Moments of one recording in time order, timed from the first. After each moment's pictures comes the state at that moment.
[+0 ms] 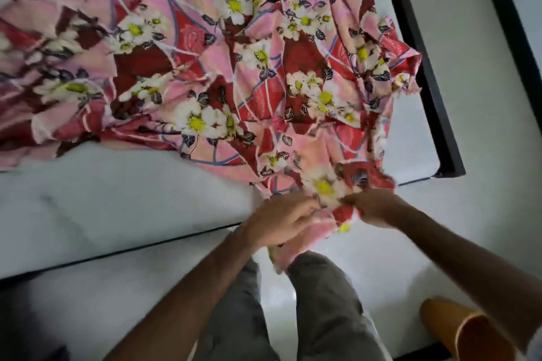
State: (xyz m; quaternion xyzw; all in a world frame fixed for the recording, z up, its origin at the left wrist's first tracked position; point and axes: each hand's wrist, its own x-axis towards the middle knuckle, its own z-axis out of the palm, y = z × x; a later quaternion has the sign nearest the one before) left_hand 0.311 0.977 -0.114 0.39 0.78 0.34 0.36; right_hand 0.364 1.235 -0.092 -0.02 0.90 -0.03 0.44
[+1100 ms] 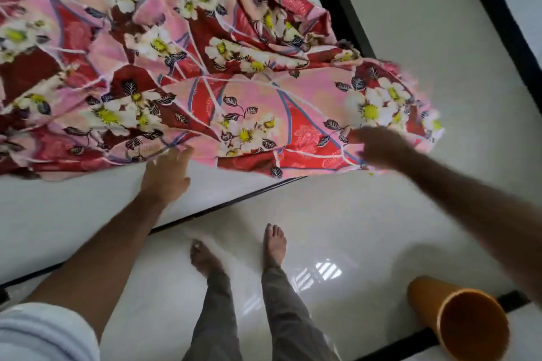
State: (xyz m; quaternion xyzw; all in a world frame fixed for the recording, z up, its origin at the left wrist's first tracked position) left_hand 0.269 1.030 -0.210 0.24 0.93 -0.07 0.26; right_hand 0.411 1.490 -0.139 0.12 0.93 -0.02 0.35
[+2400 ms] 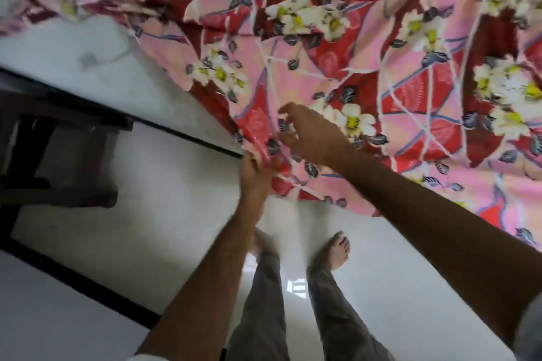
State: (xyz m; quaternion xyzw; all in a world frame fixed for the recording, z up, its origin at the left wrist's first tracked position) left_hand 0.409 0.857 -0.205 -0.36 0.63 0.69 -0.04; right_hand 0.281 0.971 -0.149 -0.29 0.88 -0.28 0.25
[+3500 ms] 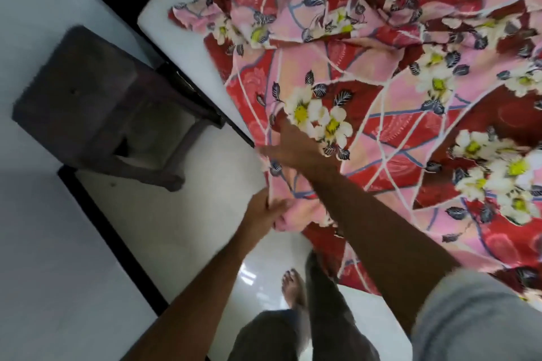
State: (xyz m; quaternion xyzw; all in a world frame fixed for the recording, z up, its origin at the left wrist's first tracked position) left_hand 0.426 0.514 -0.201 -0.43 0.59 0.69 0.01; right_hand 0.237 0.508 -0.174 -0.29 0.82 -0.25 0.42
